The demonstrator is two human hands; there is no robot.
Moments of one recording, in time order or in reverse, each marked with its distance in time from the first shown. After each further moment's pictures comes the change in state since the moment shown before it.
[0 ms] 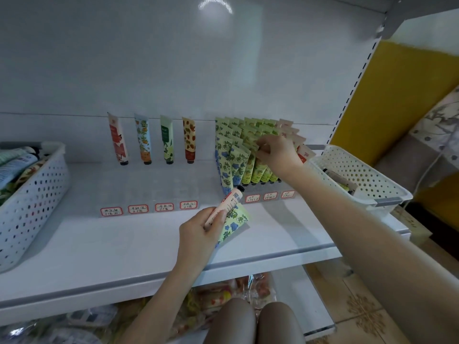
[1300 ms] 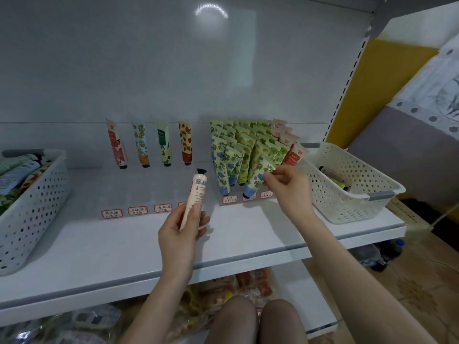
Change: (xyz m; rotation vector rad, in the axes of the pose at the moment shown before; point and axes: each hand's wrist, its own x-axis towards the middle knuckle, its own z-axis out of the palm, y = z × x) left_hand -0.017 0.030 -0.021 -0.552 0.224 -0.237; right_hand -0.078 0.019 0.016 0.510 0.300 0.140
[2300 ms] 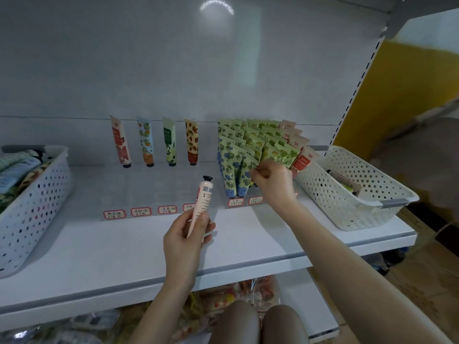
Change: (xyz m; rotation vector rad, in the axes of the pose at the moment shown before) left_hand 0.007 -0.010 -0.006 -0.012 -0.036 -0.048; right_hand 0.028 -0.009 0.043 -0.239 -0.102 -0.038
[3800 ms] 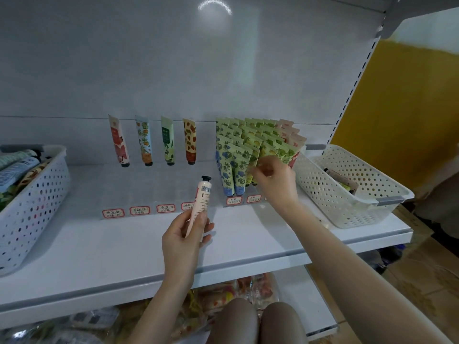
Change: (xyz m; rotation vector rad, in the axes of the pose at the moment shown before) left_hand -0.002 -0.002 -0.001 0.022 0.002 -0.007; right_hand -0.007 -0.001 -0.008 0.013 0.052 0.004
